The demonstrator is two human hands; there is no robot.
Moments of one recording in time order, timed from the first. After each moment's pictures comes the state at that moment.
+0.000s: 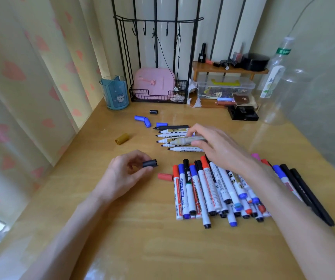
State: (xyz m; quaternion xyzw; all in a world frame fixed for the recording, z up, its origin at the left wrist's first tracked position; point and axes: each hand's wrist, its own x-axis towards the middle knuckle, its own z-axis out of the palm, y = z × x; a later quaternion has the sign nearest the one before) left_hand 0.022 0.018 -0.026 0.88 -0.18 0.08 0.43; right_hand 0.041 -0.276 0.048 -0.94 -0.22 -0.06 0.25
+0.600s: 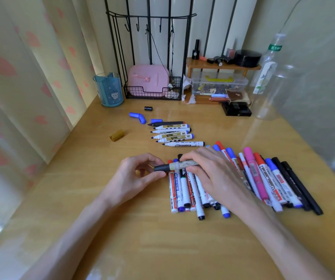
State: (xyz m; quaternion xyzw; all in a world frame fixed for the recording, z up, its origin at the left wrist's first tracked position) left_hand -0.003 -0.015 -0.016 0.84 -0.23 0.03 0.49; right_hand -0.030 -0.270 0.009 -0.92 -0.25 -0.18 0.23
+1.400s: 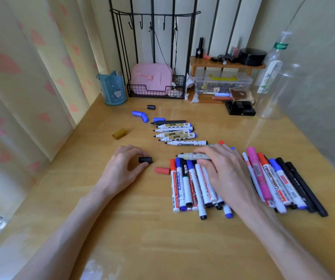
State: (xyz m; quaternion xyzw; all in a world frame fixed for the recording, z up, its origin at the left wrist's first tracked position) left_hand 0.029 0.020 -0.044 0.92 -0.19 0.13 0.32; right_hand -0.028 -0.276 0.001 -0.94 -0.14 -0.25 0.19
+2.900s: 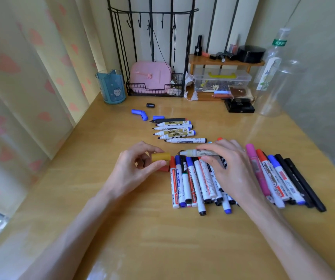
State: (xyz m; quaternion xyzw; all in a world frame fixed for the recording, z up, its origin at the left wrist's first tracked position) left_hand 0.000 -0.014 -0.014 0.84 -0.22 0.11 0.48; right_hand -0.034 -0.290 0.004 -0.92 -0.13 -0.23 0.30
